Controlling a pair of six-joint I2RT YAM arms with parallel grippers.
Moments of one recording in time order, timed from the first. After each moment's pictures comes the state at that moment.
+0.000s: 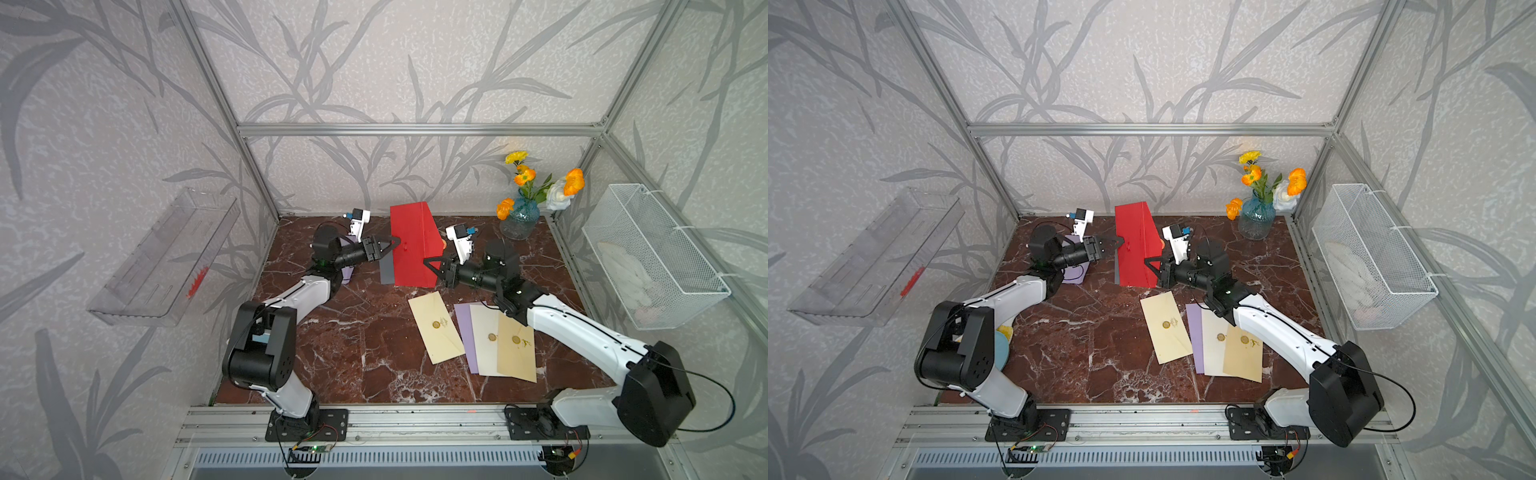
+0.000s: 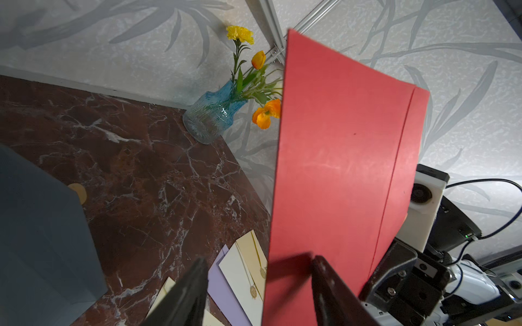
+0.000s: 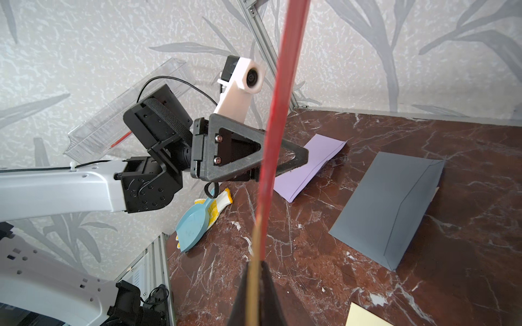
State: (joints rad) left arm -0.16 1.62 0.95 0.61 0.95 -0.82; right arm 0.56 1.34 0.95 0.19 -0.50 0.45
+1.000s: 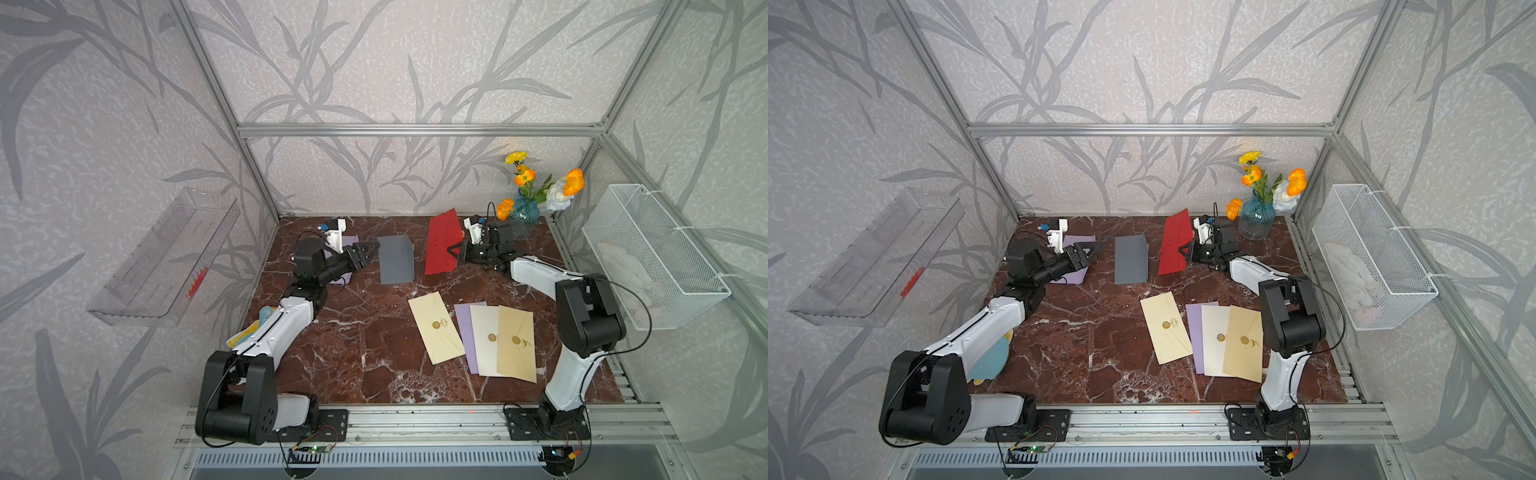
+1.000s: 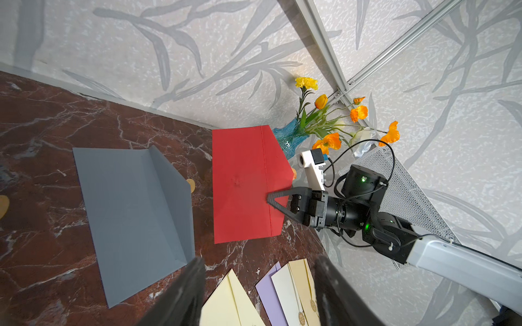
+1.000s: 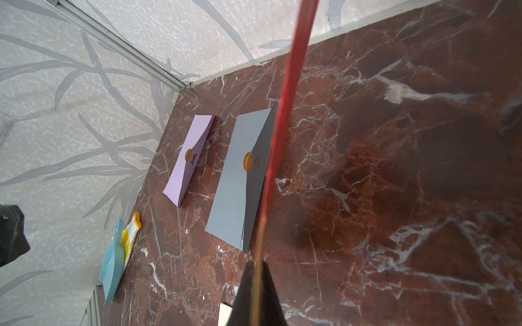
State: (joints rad) left arm -0.11 1.33 0.80 0.35 0.67 -0.67; right arm 0.22 1.91 1.26 0.05 -0.62 0.45
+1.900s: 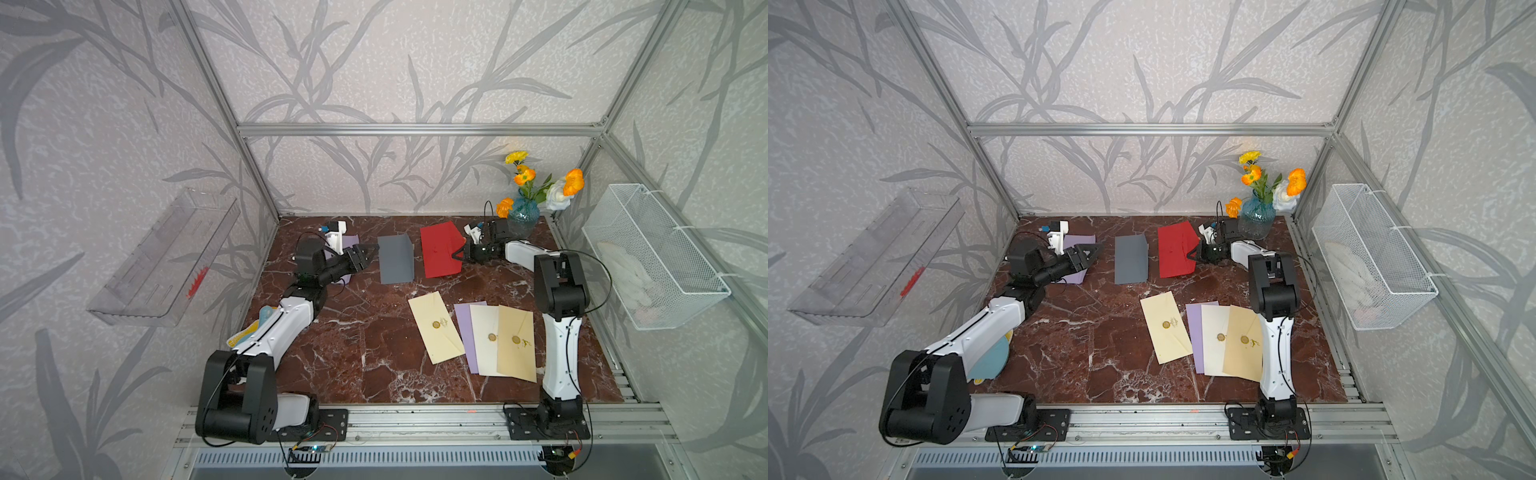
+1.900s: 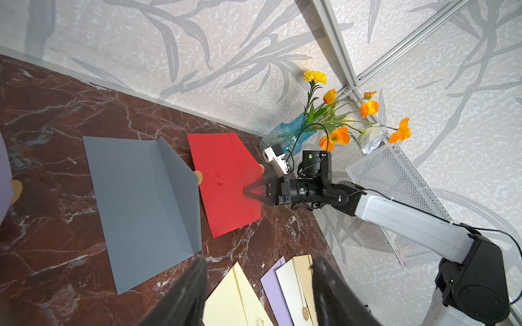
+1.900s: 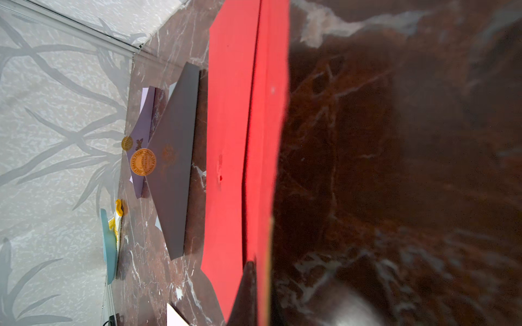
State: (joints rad) left arm -0.11 1.33 0.79 0.31 0.67 -0.65; right arm 0.10 2.28 1.60 -0.27 -0.78 0.32
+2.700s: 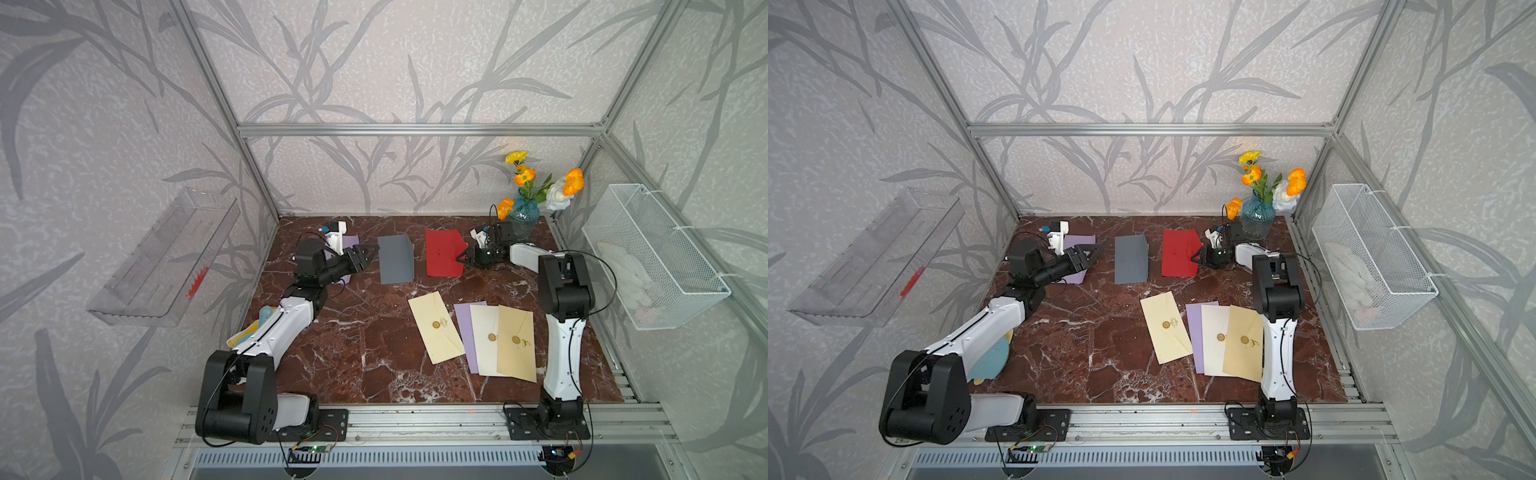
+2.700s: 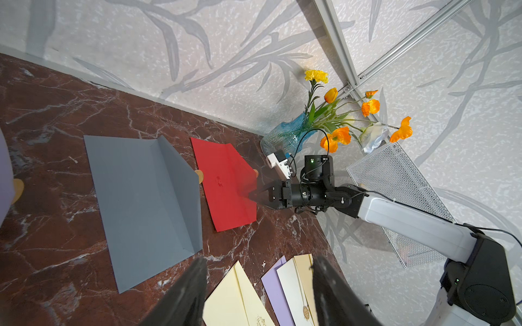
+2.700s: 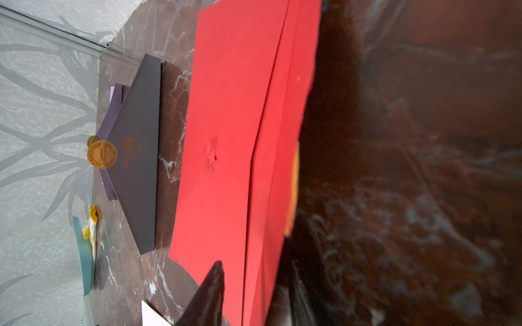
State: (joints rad) left arm -0.11 1.33 0.79 0.31 0.67 -0.65; right arm 0.08 2.22 1.51 -0.29 -0.69 0.29
